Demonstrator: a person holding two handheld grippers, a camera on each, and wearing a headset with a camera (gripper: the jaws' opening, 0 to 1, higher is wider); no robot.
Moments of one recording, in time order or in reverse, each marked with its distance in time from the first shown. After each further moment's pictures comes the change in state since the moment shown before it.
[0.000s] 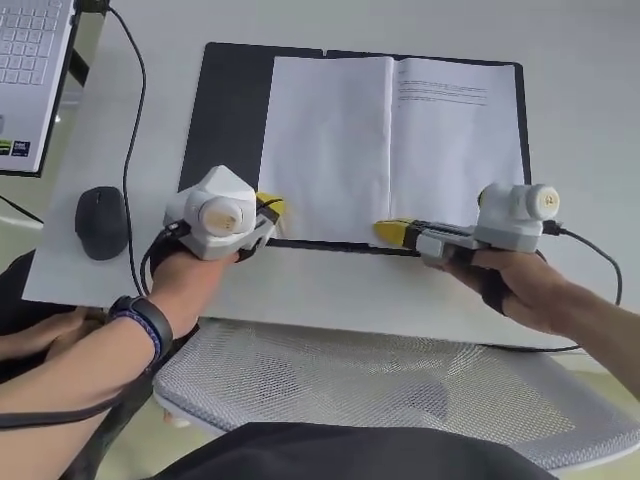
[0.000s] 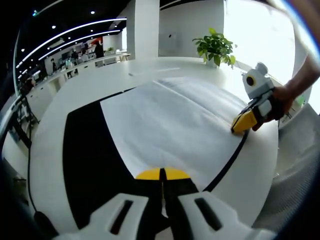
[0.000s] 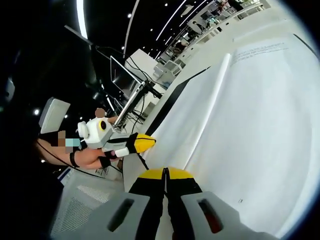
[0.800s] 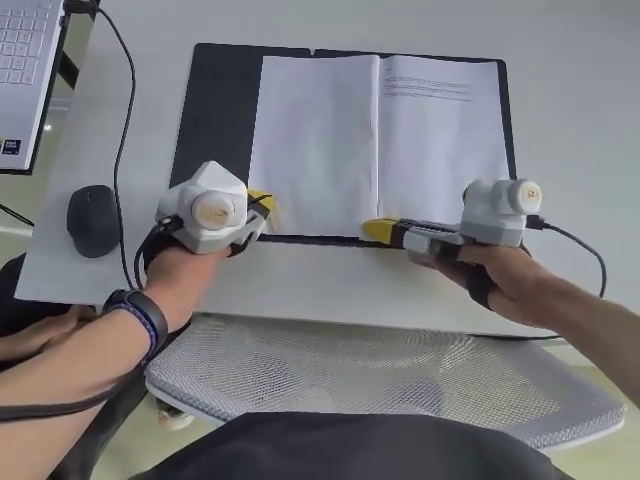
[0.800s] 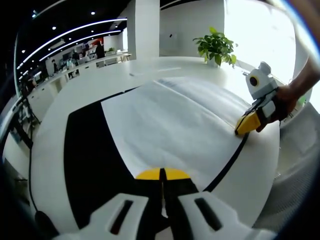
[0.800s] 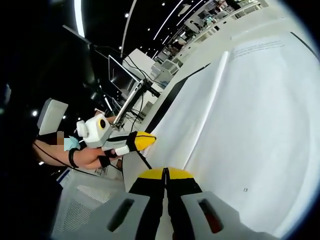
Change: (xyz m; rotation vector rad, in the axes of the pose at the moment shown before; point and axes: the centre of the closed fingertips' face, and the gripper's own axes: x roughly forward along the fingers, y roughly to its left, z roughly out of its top) left arm 0.000 0.002 -0.001 0.005 0.001 0.015; right arm -0.001 0.001 -0.006 0.013 0.009 -0.019
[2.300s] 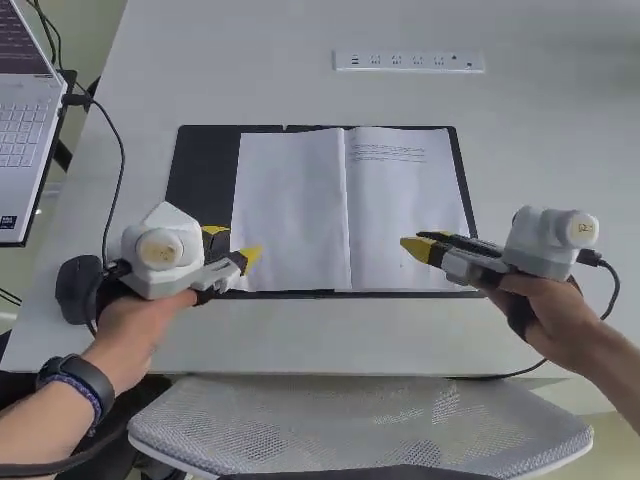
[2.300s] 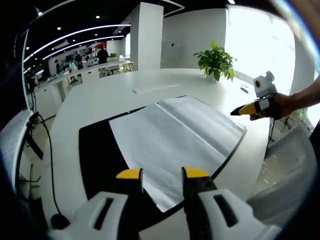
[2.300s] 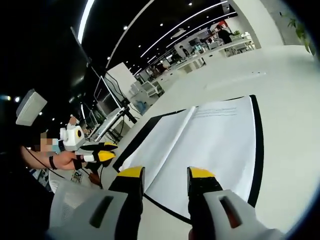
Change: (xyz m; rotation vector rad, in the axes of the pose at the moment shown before) left arm -0.053 -0.004 0.050 -0.043 -0.071 -0.009; right arm -0.116 -0.020 0.065 -0.150 -0.204 -0.297
